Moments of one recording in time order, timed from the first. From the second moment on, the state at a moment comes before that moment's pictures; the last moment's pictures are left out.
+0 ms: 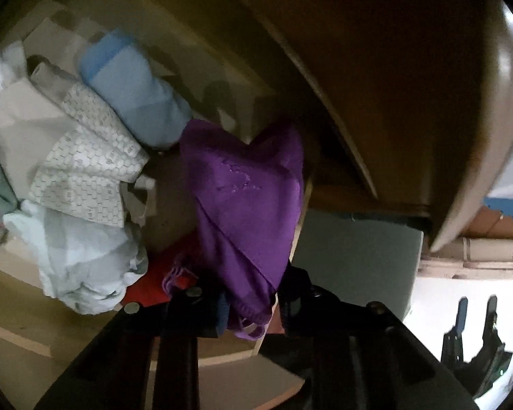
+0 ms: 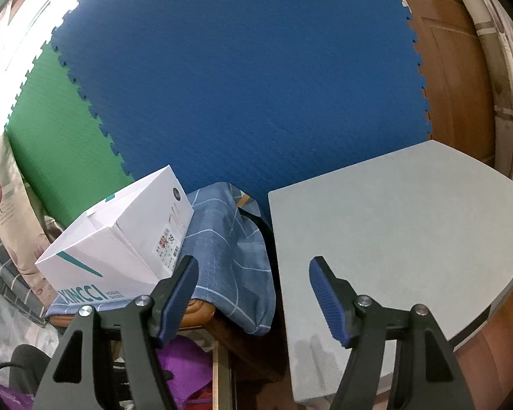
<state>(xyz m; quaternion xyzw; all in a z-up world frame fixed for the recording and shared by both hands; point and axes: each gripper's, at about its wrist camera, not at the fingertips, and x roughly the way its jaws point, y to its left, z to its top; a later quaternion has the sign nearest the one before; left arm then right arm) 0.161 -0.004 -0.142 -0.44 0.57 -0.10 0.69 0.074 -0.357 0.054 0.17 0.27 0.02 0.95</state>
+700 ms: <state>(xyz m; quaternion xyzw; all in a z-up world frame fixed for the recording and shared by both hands) 0.133 0.004 -0.089 -0.38 0.56 -0.16 0.72 0.081 -0.350 0.050 0.16 0.29 0.01 0.94</state>
